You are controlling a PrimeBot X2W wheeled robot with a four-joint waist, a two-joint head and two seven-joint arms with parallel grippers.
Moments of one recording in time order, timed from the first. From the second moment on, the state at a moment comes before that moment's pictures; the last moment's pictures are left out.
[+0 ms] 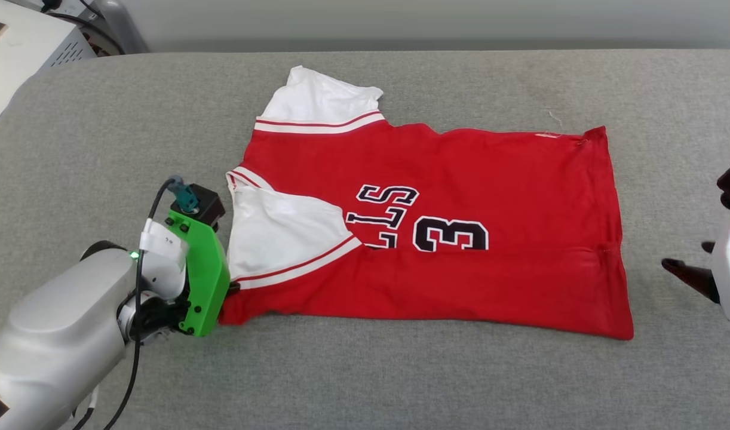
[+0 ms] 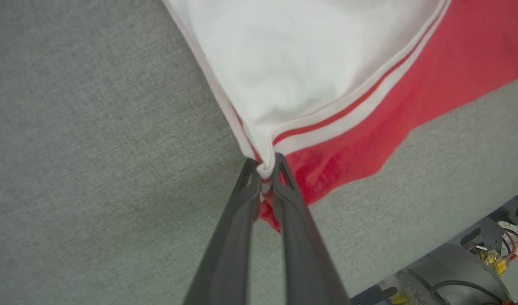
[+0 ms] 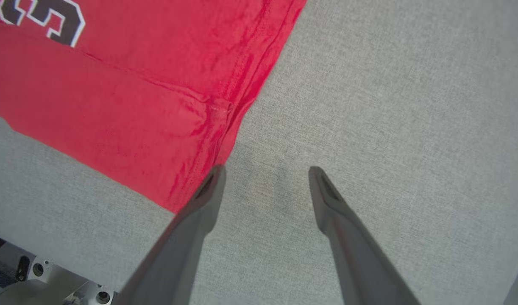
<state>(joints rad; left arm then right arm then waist) -0.86 0.71 -1.20 0.42 -1.20 -0.13 0.56 -0.43 -0.84 0.44 0.09 0.83 0.13 0.77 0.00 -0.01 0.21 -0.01</state>
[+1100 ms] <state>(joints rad) -0.81 0.71 -1.20 0.41 -1.21 -0.12 0.54 -0.32 -0.69 0.45 0.20 0.83 0.13 0.70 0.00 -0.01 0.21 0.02</state>
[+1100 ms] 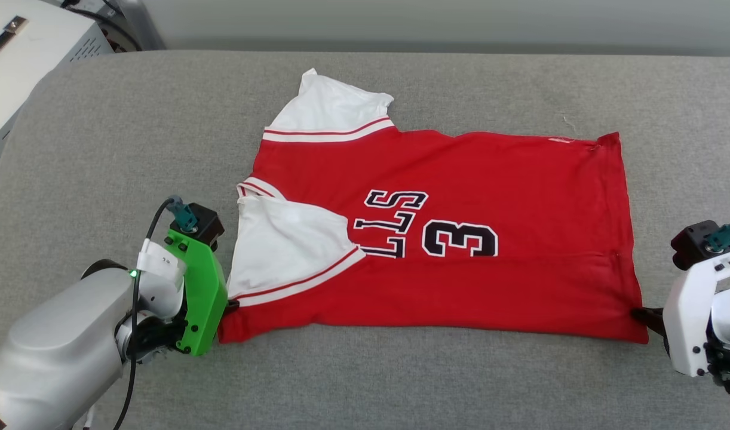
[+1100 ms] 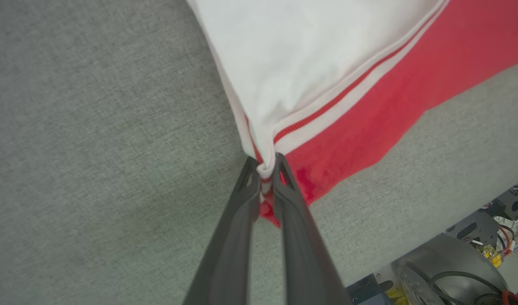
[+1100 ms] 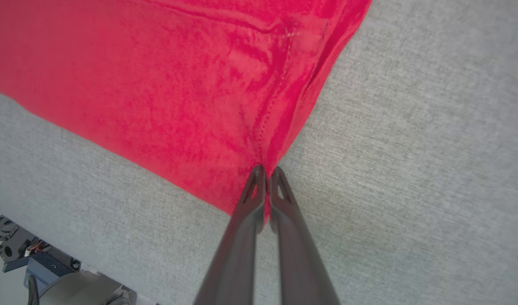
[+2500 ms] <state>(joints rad) -0.80 0.85 -1.16 0.25 -1.13 -0.05 0.44 -0.11 -0.64 0.19 0.00 0.65 0.13 0.35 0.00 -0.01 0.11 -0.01</state>
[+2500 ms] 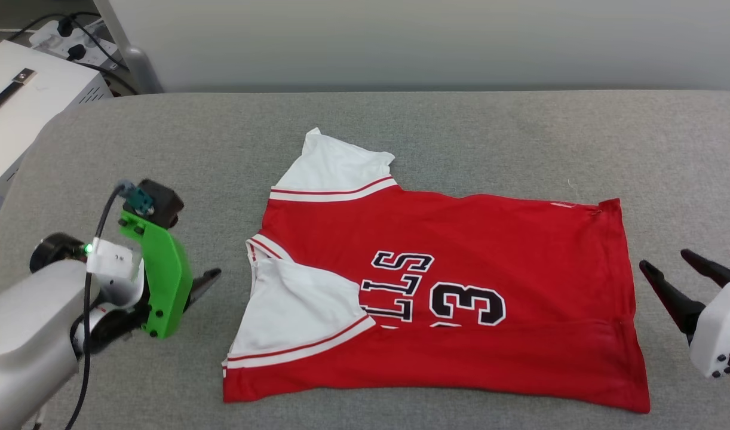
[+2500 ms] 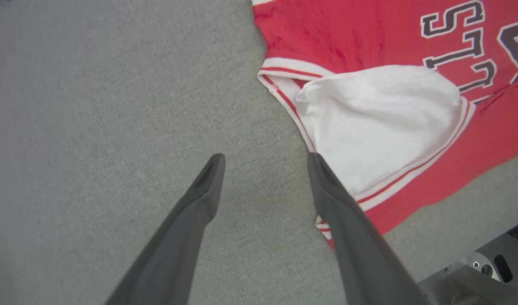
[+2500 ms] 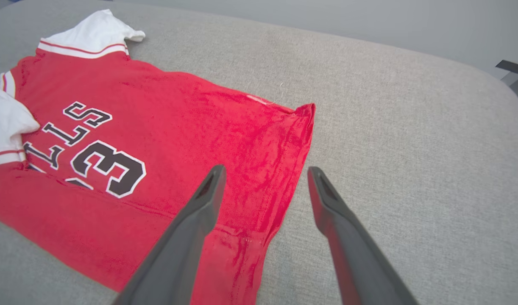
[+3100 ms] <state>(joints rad) -1.21 0.73 -1.03 0.48 -1.05 -0.06 0.45 -0.15 -0.33 0.03 -0.14 0.38 0.13 0.05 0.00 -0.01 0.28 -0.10</state>
